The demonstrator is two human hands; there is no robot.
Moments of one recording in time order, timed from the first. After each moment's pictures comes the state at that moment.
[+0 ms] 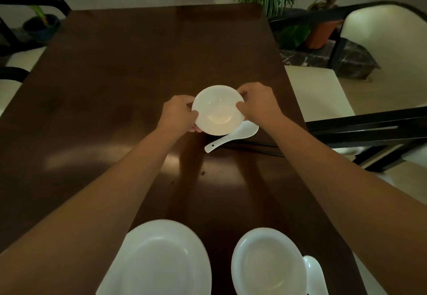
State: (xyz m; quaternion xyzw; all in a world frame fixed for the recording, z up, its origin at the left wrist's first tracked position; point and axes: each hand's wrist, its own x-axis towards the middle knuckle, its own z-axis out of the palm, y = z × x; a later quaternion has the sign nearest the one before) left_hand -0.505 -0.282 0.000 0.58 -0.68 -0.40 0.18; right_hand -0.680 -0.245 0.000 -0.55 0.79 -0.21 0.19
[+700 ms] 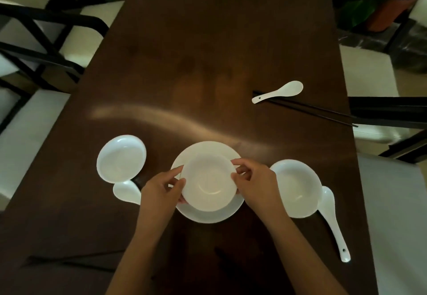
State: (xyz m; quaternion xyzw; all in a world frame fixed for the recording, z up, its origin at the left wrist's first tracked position) left_hand -0.316 -0.012 -0.001 0.71 -0.53 -0.40 0.24; right_hand -0.510 -0.006 -0.012 -0.46 0.73 -0.28 0.41
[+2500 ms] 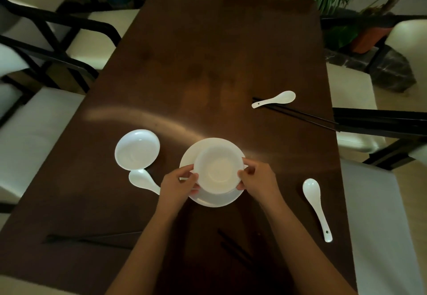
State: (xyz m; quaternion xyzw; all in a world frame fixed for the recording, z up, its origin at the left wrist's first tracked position) left_hand -0.314 0.000 -0.009 0.66 -0.41 -0.54 0.31; right_hand -0.502 0.009 0.011 -0.42 0.74 -0.26 0.45
